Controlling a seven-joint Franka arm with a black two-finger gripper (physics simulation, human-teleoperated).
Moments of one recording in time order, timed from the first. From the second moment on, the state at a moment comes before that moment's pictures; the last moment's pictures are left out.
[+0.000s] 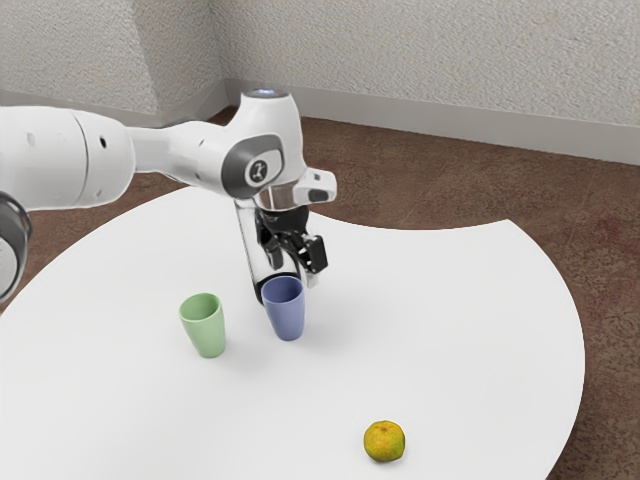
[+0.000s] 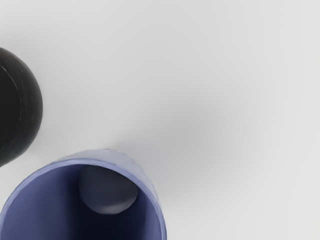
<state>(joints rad) -0.04 0.41 -0.13 -1.65 0.01 2.01 0.10</state>
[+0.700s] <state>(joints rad) -0.05 0.50 -0.13 -1.71 0.03 2.15 0.06</state>
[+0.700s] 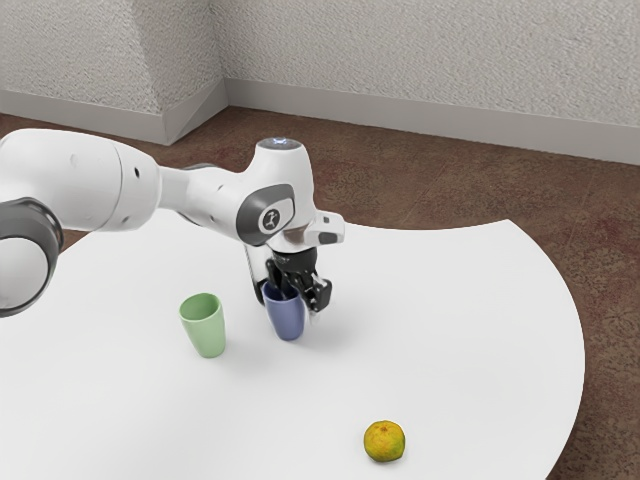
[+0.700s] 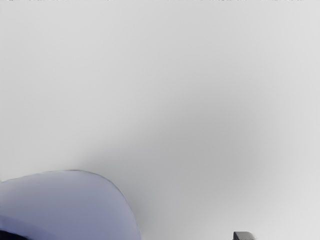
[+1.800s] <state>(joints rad) -0.05 0.03 -0.04 -1.99 0.07 2.05 0.05</state>
